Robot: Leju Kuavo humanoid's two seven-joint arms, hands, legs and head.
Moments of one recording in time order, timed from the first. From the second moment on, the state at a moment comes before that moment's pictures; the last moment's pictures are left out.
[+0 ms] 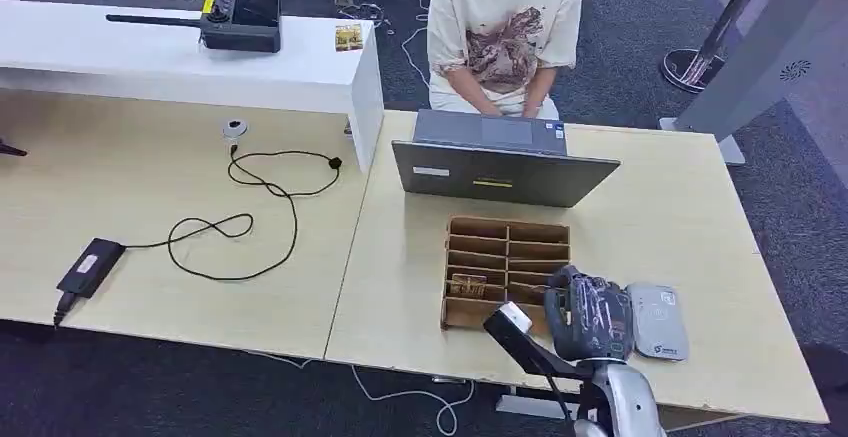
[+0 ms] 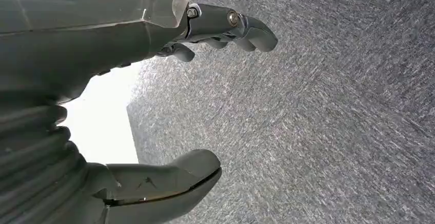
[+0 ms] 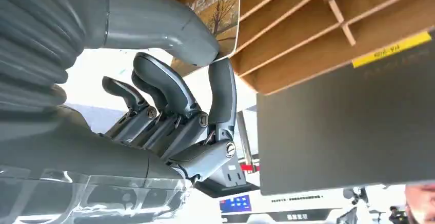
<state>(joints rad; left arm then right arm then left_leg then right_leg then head) -0.02 -0.13 0.61 -0.18 -1.51 -0.07 -0.04 0.05 0.01 0.24 -1.33 1.28 -0.16 -0.05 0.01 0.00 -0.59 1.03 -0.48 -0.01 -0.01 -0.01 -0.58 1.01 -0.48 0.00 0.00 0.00</state>
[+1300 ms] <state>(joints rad) -0.02 -0.13 0.59 -0.18 -1.51 -0.06 -0.05 0.14 0.04 0.18 -1.59 1.06 -0.07 -0.26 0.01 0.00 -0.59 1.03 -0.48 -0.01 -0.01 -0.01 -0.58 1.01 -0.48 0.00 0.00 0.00</state>
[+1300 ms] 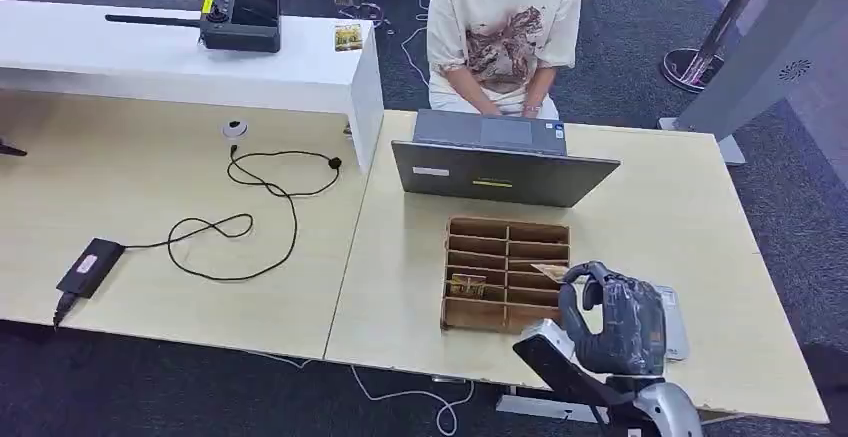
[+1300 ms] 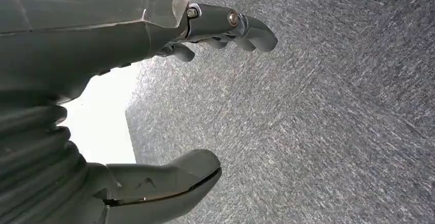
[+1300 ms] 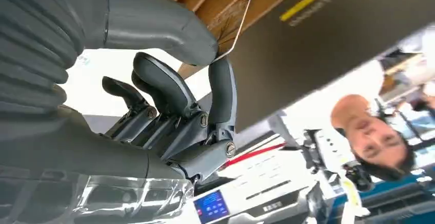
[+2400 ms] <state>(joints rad) -0.03 -0.13 0.59 -0.18 -1.51 -0.07 -0.05 -0.22 -0.06 0.35 -1.65 1.00 -0.17 -0.30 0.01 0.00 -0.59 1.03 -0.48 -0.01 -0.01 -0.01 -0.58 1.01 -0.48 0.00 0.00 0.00</state>
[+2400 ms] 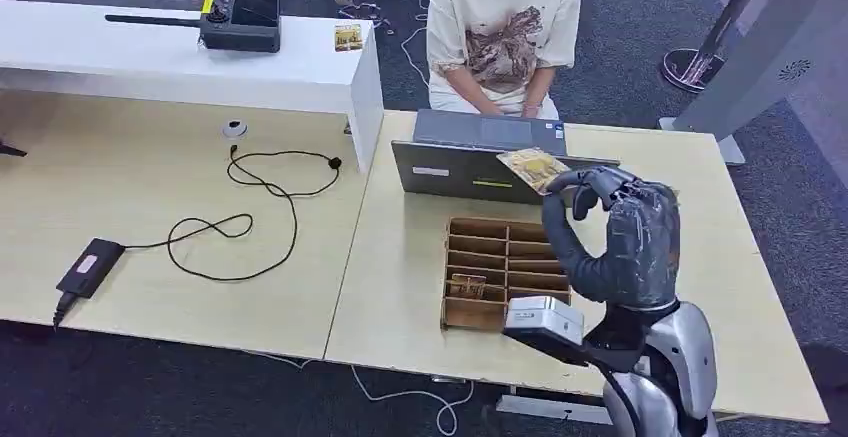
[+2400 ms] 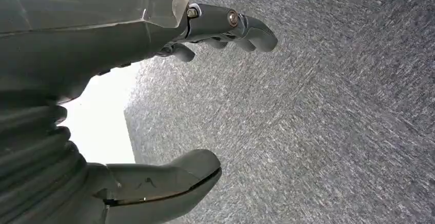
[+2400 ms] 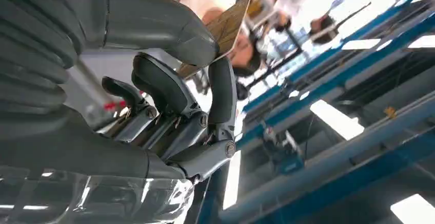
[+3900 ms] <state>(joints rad) -0.03 -0.13 0.59 -0.18 -1.51 -0.07 -0.06 -1.13 0.06 0.35 -0.58 1.20 -0.04 -0.01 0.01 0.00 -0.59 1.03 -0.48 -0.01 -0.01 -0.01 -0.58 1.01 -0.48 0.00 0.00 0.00</state>
